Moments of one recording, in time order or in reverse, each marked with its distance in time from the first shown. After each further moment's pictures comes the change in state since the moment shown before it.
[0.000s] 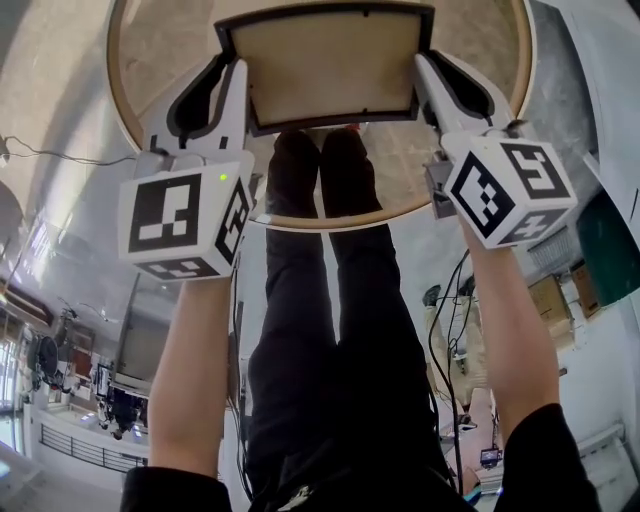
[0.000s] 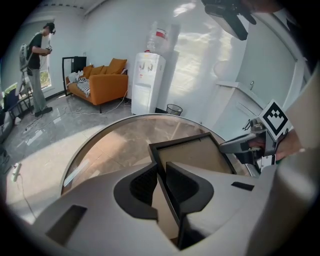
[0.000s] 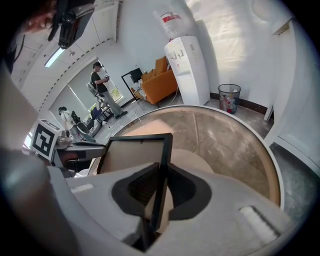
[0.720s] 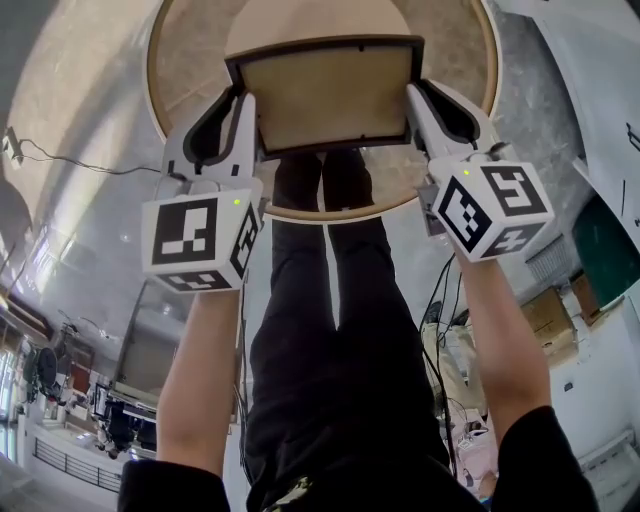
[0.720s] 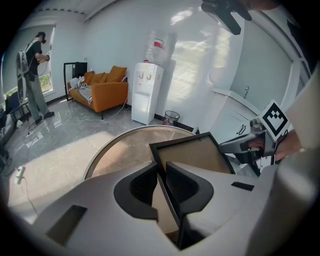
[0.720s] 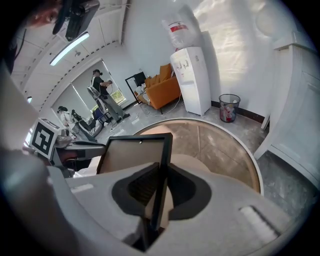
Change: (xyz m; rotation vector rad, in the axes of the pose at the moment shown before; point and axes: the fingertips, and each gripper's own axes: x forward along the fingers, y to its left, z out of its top) left arm -0.082 -0.024 0.032 0.014 -0.043 -0.001; right arm -0.076 0.044 0.027 -0.035 -0.041 -0.008
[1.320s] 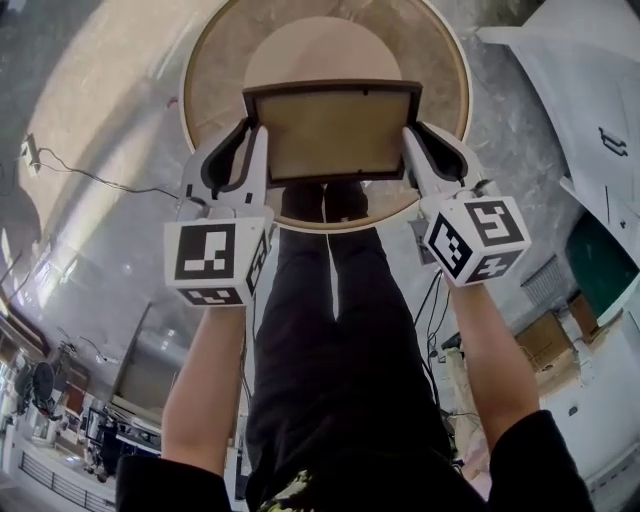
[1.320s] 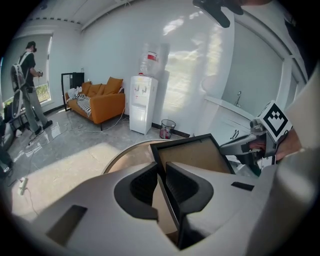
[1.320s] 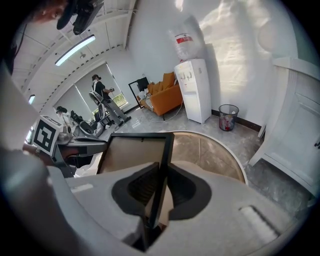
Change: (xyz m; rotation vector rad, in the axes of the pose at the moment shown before) left arm -0.081 -0.023 0.060 0.065 -0.070 -0.009; right arm -0.081 0.042 0.041 -0.025 -0.049 -0.010
